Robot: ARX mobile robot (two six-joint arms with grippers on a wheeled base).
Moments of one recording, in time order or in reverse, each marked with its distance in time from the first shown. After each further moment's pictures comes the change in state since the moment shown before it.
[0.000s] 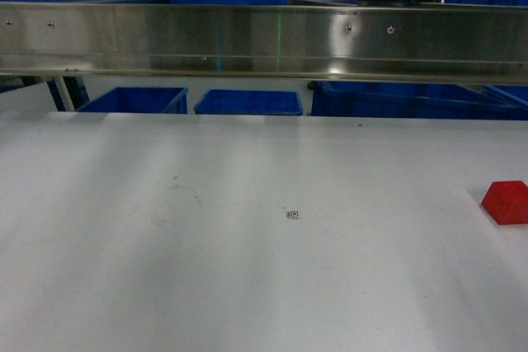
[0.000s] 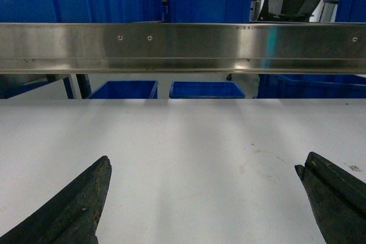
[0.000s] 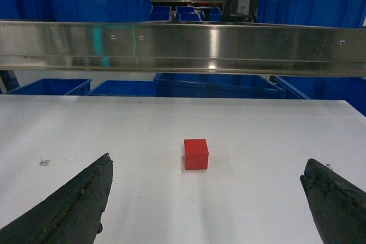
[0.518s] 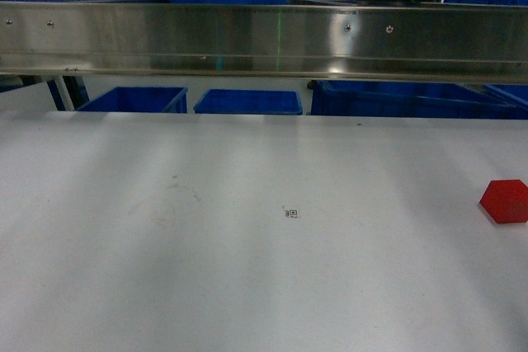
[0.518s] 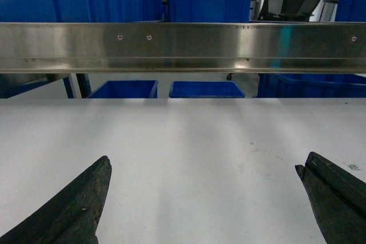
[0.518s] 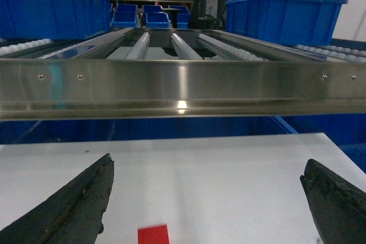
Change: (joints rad) left arm 0.000 0.000 0.000 0.000 0.000 0.000; right arm -0.049 1.141 0.304 0.841 0.072 -0.024
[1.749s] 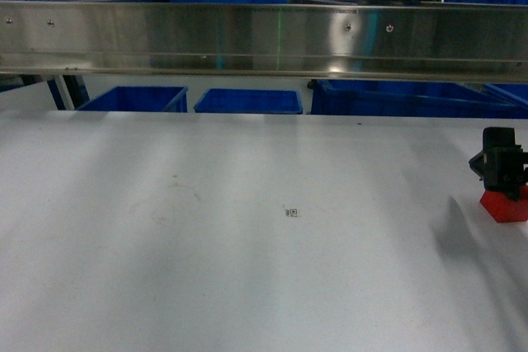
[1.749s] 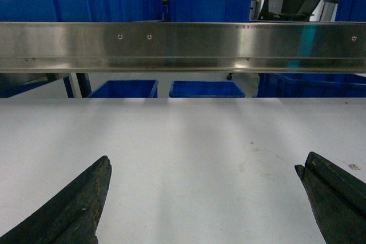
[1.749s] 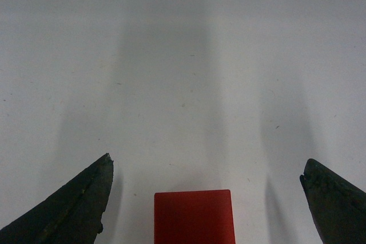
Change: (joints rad) left arm 0.000 0.000 0.000 0.000 0.000 0.000; right arm 0.003 0.740 0.601 -0.503 -0.154 0.000
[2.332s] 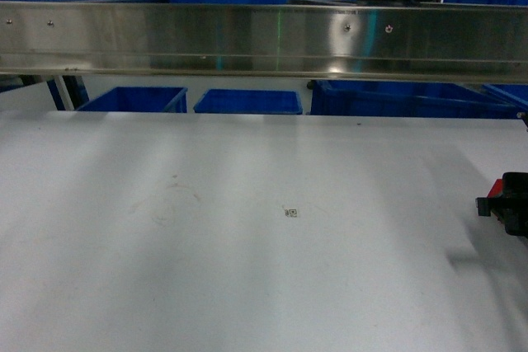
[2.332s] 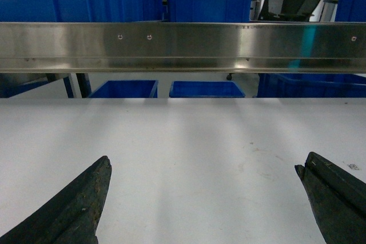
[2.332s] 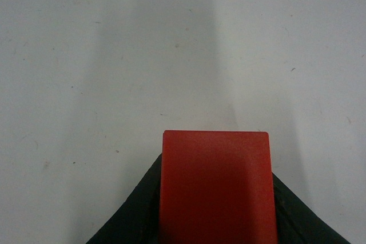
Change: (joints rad) left arm 0.000 0.000 0.000 0.000 0.000 0.000; right arm 0.014 0.070 -0.080 0.091 0.031 0.003
